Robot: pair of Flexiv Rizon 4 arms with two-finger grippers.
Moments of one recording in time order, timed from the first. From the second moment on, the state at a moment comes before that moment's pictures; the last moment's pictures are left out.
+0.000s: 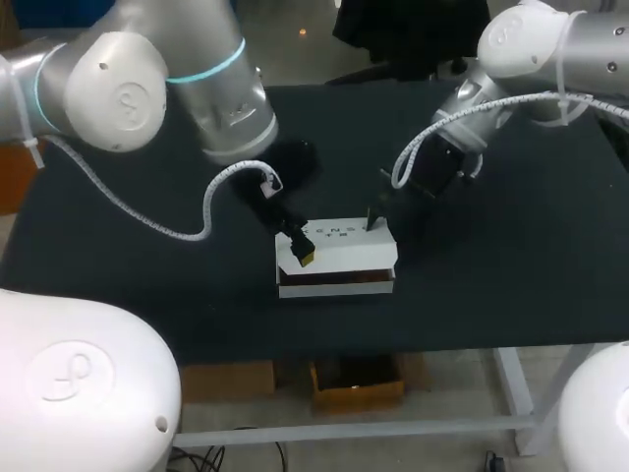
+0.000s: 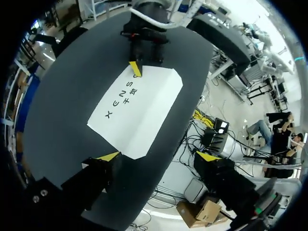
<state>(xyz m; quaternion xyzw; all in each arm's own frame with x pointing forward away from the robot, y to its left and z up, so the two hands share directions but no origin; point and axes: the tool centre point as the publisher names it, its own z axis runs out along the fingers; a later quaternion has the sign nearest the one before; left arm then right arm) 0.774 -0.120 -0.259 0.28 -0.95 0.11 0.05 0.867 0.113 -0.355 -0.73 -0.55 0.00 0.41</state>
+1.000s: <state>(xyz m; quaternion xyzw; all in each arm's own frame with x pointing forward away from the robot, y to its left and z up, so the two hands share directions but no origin) 0.779 -0.134 -0.275 0.13 -0.99 0.00 -0.11 0.867 0.114 -0.356 -0.73 -0.55 -0.01 0.40</state>
